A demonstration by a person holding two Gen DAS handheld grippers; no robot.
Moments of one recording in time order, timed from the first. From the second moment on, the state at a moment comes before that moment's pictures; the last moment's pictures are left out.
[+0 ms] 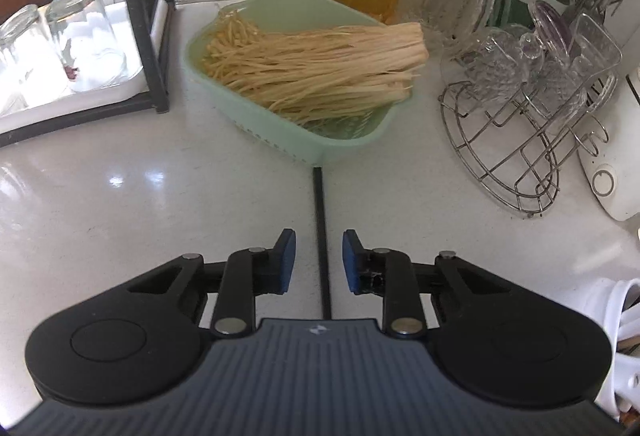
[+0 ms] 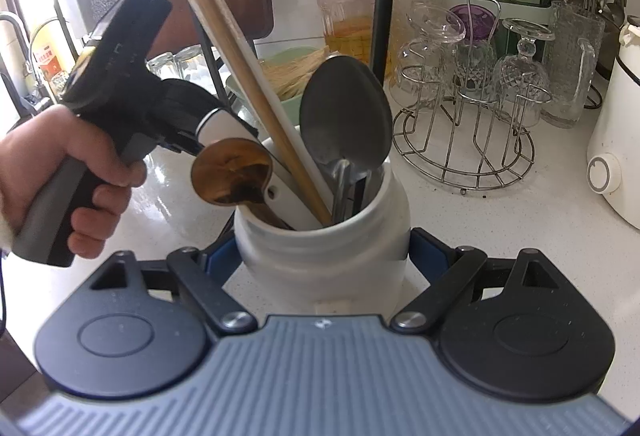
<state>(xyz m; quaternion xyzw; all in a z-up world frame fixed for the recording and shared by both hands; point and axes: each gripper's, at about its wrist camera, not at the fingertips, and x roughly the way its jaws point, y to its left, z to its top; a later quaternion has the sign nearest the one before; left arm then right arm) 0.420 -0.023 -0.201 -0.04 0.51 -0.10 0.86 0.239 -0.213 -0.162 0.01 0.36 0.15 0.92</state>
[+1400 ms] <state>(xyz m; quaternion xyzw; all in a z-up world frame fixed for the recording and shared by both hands) 0.289 0.016 -0.112 -0.12 0.47 -0.09 0.87 0.245 -0.200 -0.162 0.00 0.38 0.16 0.91</state>
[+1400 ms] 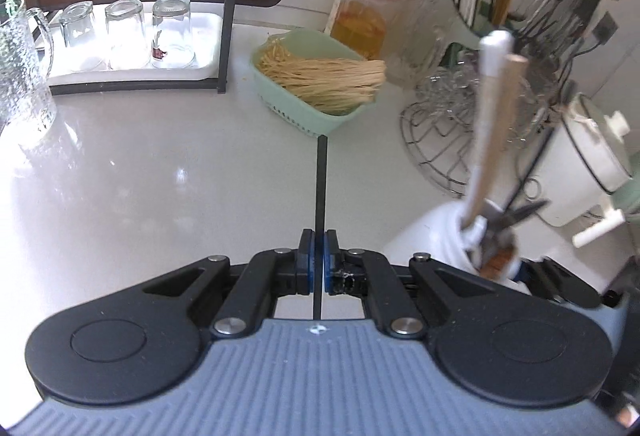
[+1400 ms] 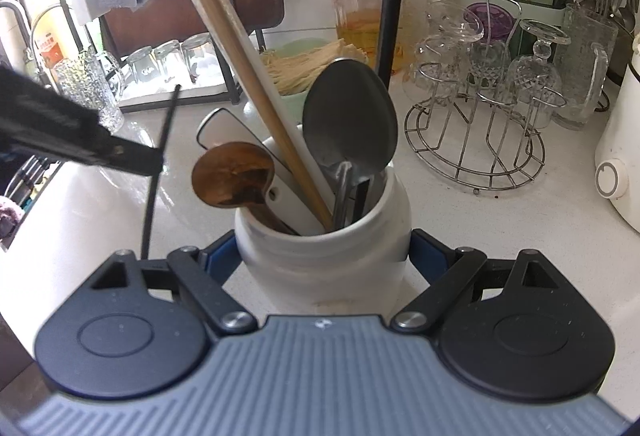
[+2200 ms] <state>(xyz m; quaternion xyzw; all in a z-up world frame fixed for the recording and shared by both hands) 0.271 0.015 -0.162 -0.12 0.53 -0.10 0.83 0.245 -0.198 -0.163 0.00 0.37 0.16 0.91</state>
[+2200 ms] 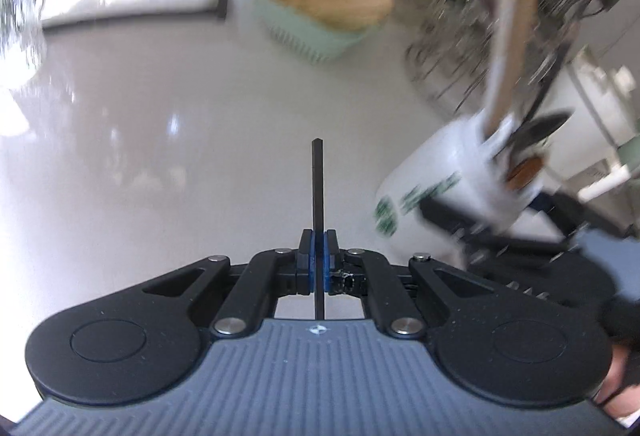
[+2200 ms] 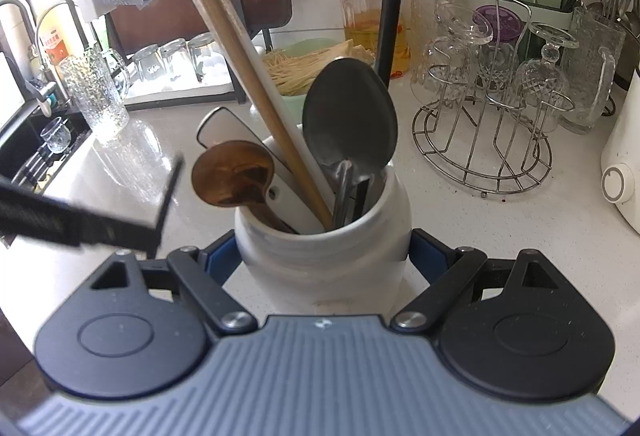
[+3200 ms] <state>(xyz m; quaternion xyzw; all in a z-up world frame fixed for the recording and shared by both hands) 0.278 -0.007 -0.195 -0.04 0.55 -0.09 0.83 0.248 -0.200 -0.163 -0.01 0.37 0.18 0.91</state>
